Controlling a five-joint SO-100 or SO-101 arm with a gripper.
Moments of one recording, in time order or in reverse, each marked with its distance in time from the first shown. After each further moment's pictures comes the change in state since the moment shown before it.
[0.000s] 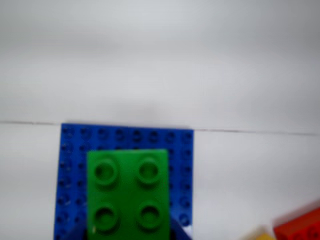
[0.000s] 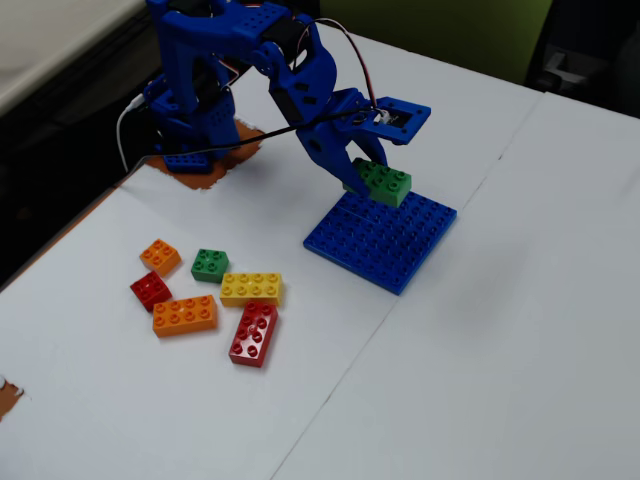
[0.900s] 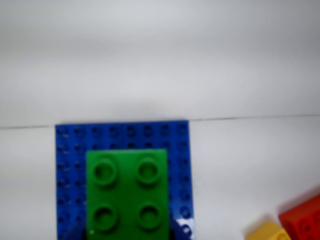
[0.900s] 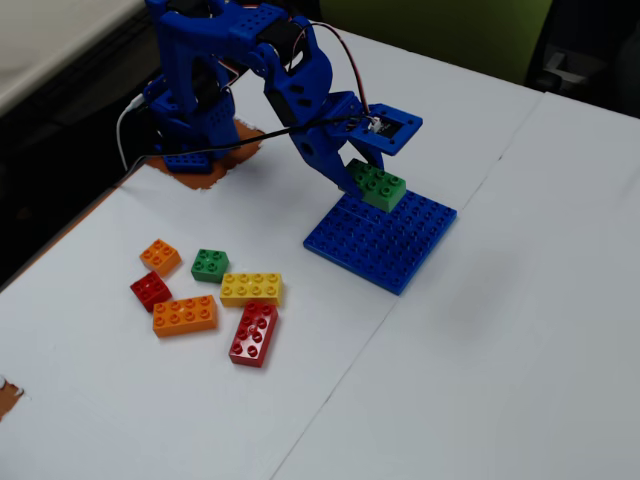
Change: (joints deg) arm 0.9 0.1 0.0 1.2 3.7
